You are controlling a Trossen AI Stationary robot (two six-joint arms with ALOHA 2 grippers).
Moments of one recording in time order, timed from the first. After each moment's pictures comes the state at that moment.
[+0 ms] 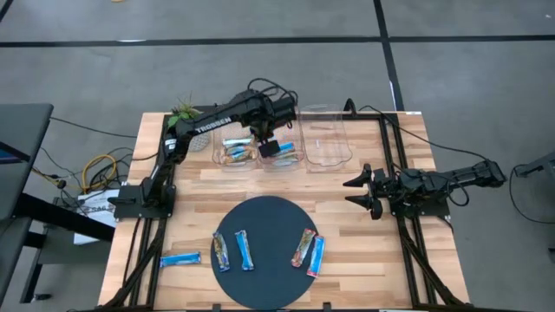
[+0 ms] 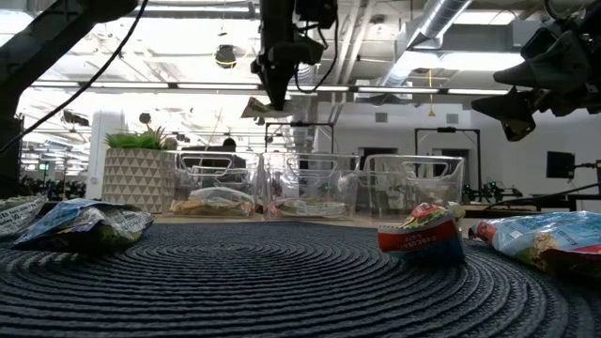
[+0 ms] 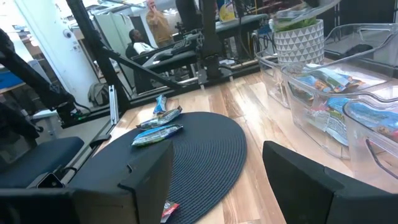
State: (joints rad) left arm 0.32 2.14 2.32 -1.57 -0.28 -0.04; right arm 0.18 0.14 0.01 0.04 0.13 0.27
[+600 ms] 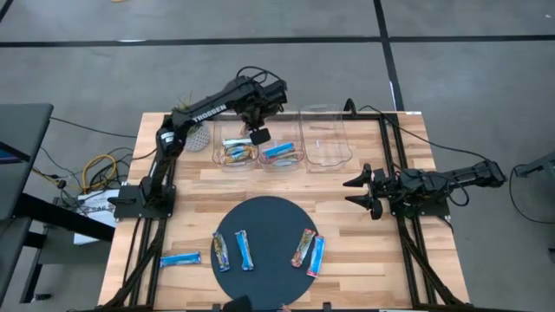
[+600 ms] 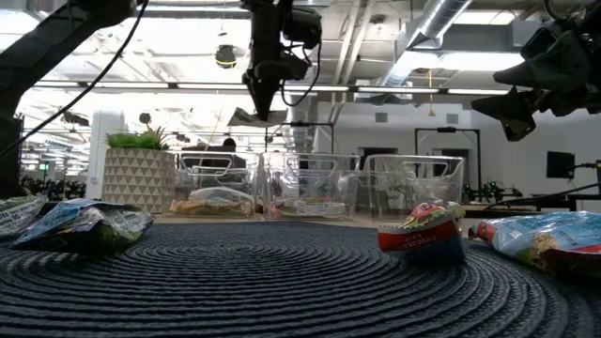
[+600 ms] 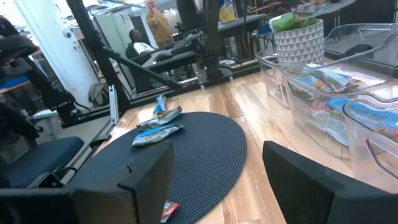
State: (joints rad) left arm 0.45 2.13 2.28 -1.57 -0.27 0.10; right arm 0.18 0.14 0.01 0.04 0.13 0.27
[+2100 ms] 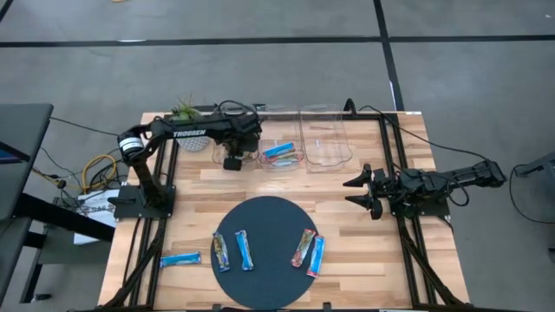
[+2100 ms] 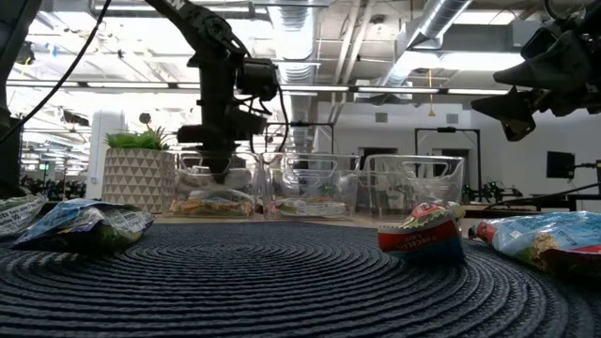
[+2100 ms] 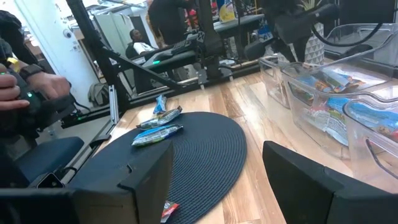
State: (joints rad) left arm 0.48 1.76 1.26 -0.87 -0.16 0.60; right arm 0.18 0.14 0.01 0.04 0.13 0.27
